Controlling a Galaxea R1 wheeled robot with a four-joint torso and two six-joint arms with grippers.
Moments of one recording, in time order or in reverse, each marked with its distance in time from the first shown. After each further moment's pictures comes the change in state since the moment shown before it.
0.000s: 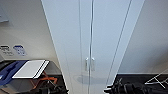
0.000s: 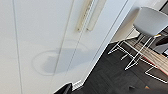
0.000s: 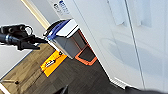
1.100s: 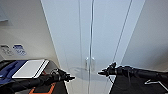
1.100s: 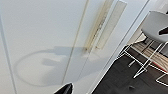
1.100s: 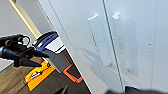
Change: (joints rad) left arm -0.165 0.225 -0.236 -0.074 0.094 -0.008; right arm 0.214 0.182 -0.218 0.001 -0.041 0.056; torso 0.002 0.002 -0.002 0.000
